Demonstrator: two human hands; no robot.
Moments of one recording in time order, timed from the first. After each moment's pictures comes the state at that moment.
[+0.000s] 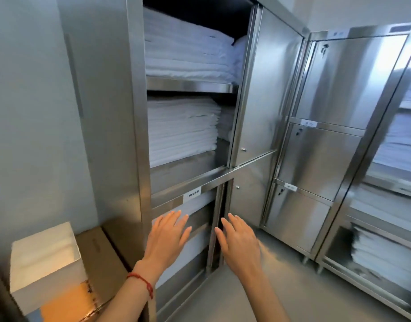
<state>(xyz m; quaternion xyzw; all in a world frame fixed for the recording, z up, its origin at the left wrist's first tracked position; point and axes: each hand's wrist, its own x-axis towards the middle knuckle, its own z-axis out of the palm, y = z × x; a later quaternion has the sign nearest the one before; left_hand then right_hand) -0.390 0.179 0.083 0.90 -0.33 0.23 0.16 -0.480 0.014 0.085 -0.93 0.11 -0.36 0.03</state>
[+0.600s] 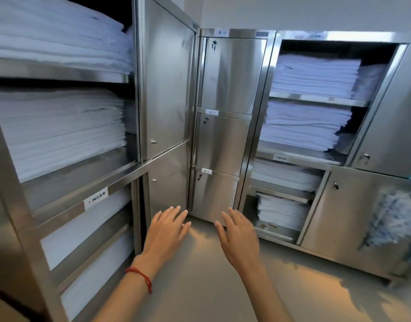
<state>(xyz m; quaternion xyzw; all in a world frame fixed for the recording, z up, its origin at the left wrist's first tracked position) -0.496 0.003 0.093 0.82 -0.50 0.16 0.25 -0.641 -0.115 0.091 -0.91 0.31 -0.28 0.03</state>
